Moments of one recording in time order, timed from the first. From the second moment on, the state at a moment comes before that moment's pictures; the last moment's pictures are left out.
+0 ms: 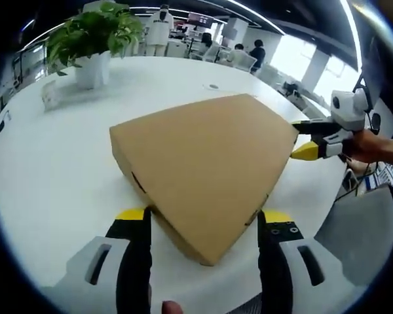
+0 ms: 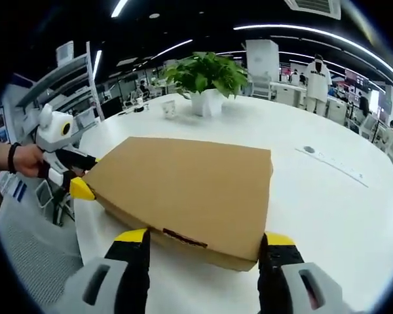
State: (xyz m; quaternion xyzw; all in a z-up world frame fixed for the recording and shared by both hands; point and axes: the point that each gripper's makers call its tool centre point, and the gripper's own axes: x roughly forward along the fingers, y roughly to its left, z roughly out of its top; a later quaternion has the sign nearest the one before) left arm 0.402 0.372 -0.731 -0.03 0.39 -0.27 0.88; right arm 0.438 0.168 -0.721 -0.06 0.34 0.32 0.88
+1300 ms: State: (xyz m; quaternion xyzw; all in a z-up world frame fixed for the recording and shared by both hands) left arm 0.390 0.386 -0.723 -0.04 0.39 -0.25 0.89; right arm 0.425 0.181 -0.707 -0.05 0.33 0.32 0.89
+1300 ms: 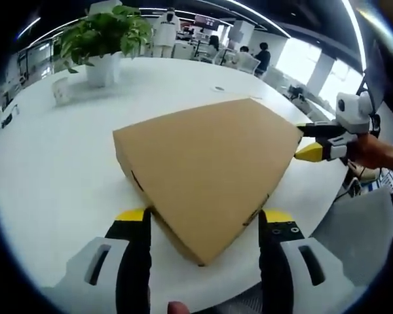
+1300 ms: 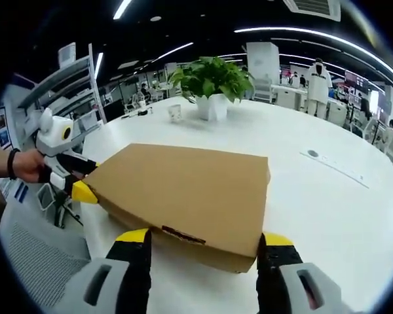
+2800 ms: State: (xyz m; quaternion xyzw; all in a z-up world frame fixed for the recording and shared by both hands) left arm 0.396 0.394 -0.657 0.03 0.30 -0.29 0.91; right arm 0.439 0.183 -0.640 -0.04 0.26 0.32 0.91
